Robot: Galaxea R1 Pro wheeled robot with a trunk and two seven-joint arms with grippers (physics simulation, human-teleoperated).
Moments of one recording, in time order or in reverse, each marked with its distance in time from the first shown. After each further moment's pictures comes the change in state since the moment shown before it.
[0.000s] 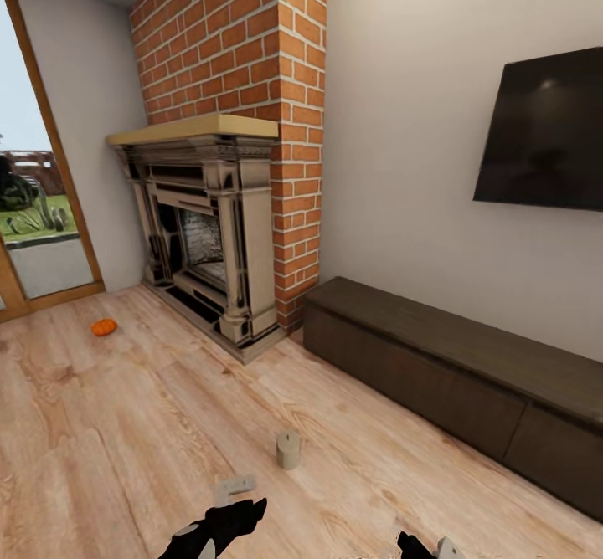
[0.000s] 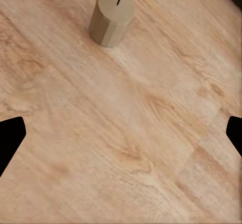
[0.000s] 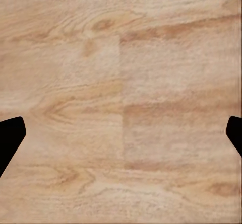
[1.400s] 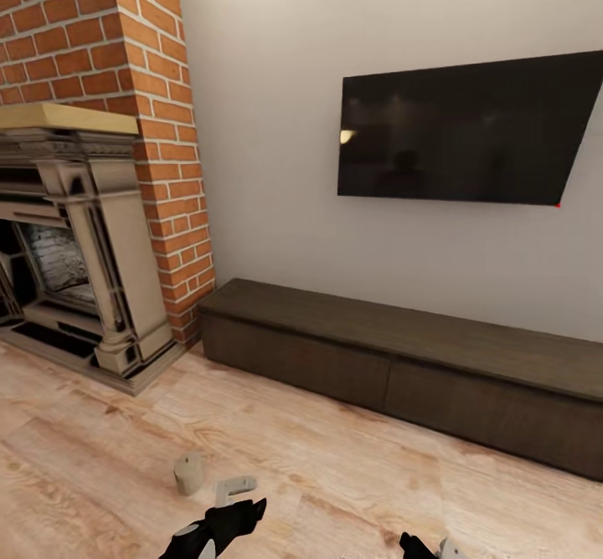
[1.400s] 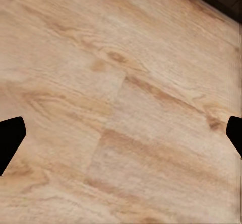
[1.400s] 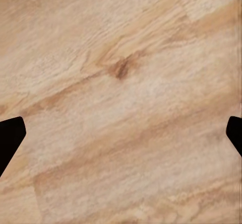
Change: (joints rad) left arm 0.000 0.000 -0.001 0.000 -0.001 0.000 0.004; right arm 0.000 -0.006 -0.001 0.001 -0.001 0.000 -0.001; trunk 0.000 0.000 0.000
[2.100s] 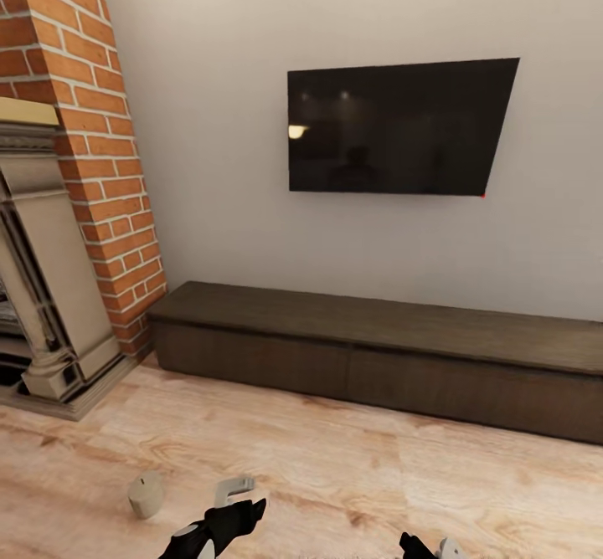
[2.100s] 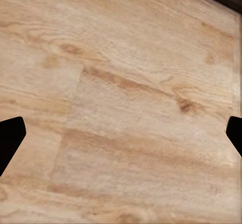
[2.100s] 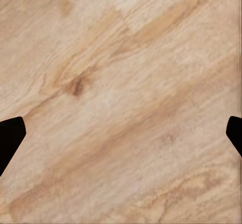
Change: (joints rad) left arm 0.001 0.002 0.004 -0.001 0.002 0.000 -0.004; right arm 0.000 0.000 0.000 0.000 0.000 0.002 0.000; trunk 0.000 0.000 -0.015
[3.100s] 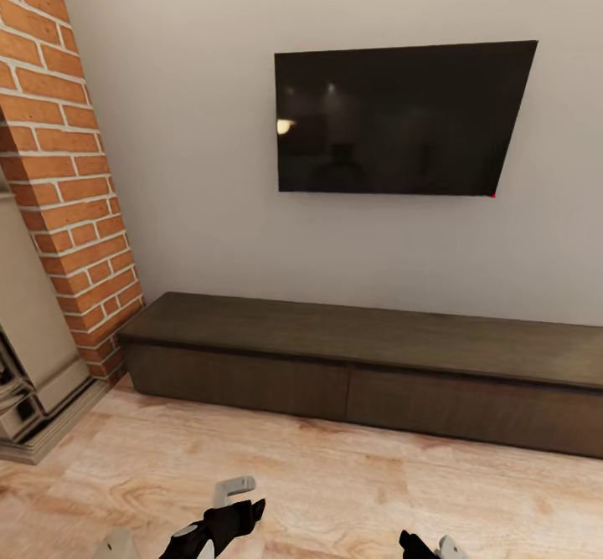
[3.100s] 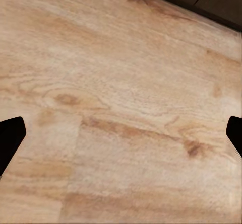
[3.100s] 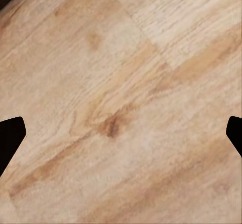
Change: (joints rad) left arm 0.000 0.000 0.002 0.001 -0.001 0.000 0.009; right arm 0.000 0.000 0.004 -0.002 0.010 -0.010 0.006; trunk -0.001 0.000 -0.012
